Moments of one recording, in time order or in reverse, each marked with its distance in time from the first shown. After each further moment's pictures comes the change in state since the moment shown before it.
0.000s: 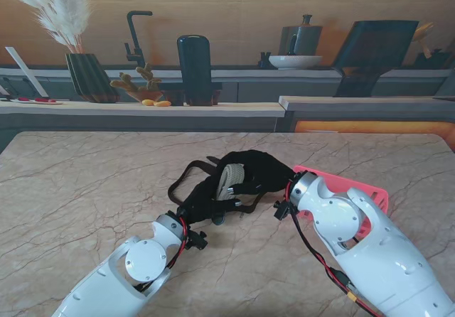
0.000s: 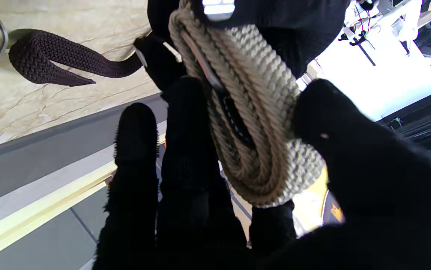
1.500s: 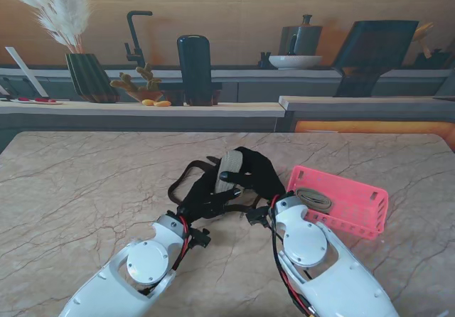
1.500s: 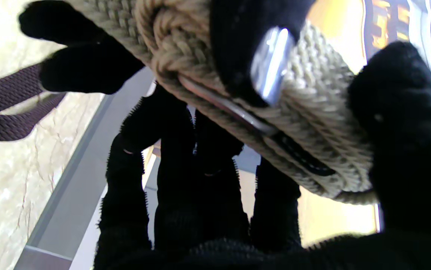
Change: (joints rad) left arm 0.028 -0.025 -0.016 -0.042 -0.090 0.009 0.036; right arm -0.129 -0.165 -0.045 0.025 0.356 0.137 -0.444; left_hand -0.415 0.000 0.247 0.013 0.009 -0.141 -0.140 -0.191 -0.145 0.007 -0.014 -0.284 -0.115 -0.033 -0.157 -0.152 -0.141 0.025 -0.247 -0.174; right_hand -0.130 -0.152 -0.098 -0.116 0.243 -0.077 0.145 -0.308 0.354 -0.105 -0.201 -0.051 -0.211 0.085 -0.246 -0.226 -0.291 0.123 -0.284 -0.105
